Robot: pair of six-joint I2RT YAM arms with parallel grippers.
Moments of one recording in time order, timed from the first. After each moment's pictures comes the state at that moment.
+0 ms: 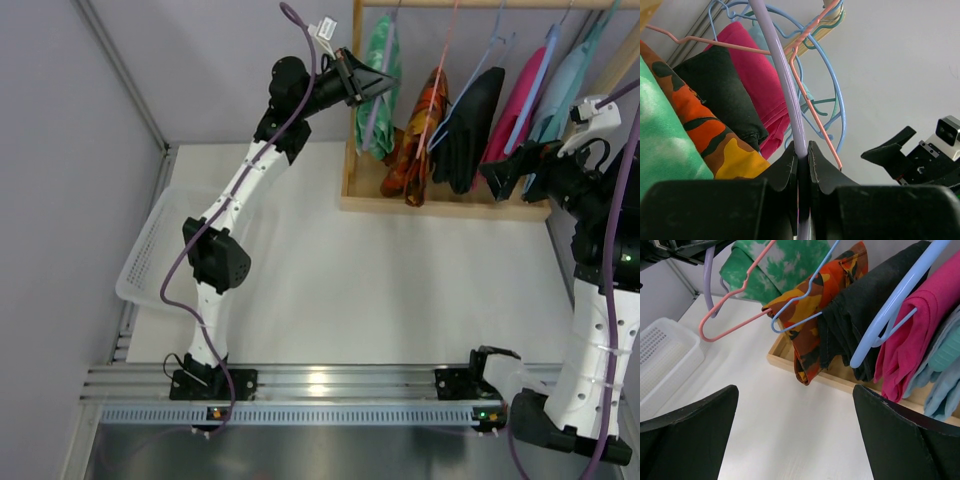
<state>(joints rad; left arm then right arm) -0.50 2.16 2.37 0.15 0.66 -1.06 -0.21 1.00 1.66 -0.83 -0.58 0.03</state>
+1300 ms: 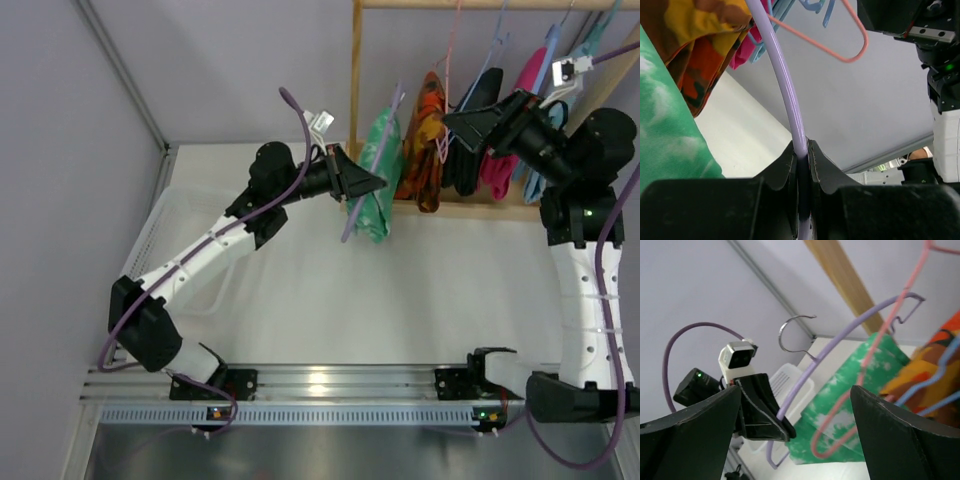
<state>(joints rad) -0.65 1.50 1.35 0.28 0.62 -0.86 -0.04 1.13 1.56 -0.29 -0.69 0.67</state>
